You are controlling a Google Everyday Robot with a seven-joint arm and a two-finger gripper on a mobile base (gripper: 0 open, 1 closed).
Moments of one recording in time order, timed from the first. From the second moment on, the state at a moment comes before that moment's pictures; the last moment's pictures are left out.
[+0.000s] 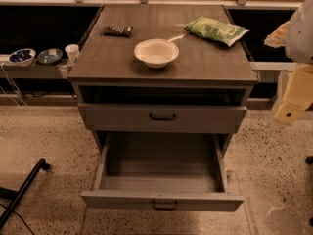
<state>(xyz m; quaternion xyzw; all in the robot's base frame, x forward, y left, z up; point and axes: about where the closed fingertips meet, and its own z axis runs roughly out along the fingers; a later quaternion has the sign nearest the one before) 0.438 -0.217 0.977 -0.60 0.78 -0.03 0.16</state>
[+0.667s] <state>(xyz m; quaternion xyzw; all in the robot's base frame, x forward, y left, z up) 0.468 -0.218 0.980 -0.61 0.77 -0.05 0.18</state>
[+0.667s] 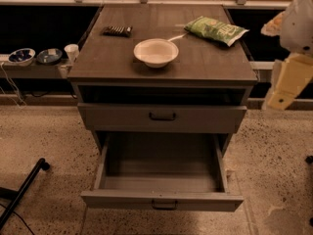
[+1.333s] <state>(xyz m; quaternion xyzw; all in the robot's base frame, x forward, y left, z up) 0.531 -0.217 0.990 -0.60 0.75 -0.09 0.25</state>
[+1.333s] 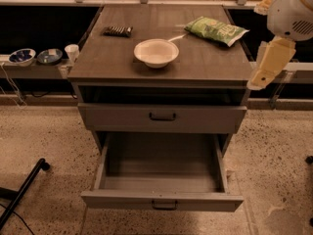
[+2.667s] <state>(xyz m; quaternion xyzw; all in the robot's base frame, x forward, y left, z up) 0.712 -0.240 0.959 -0.57 0.72 -0.23 0.32</state>
